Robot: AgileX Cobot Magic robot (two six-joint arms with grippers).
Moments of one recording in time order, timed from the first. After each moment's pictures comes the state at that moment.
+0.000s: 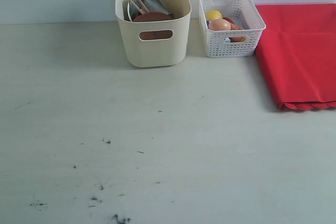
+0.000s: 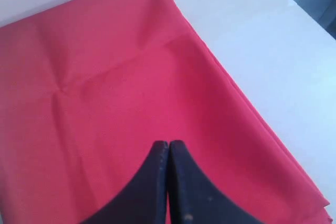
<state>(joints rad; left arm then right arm) 0.13 0.01 0.00 -0.06 0.27 -0.03 -0.11 1.72 -1.24 -0.58 0.50 0.84</state>
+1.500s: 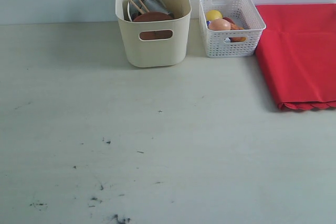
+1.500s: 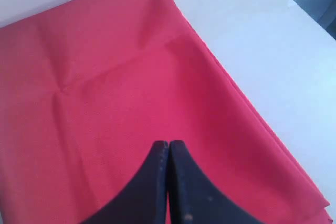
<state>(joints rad) 0.13 0.01 0.00 0.00 0.27 -0.08 -0.11 1.72 -1.24 -0.58 0.50 0.84</state>
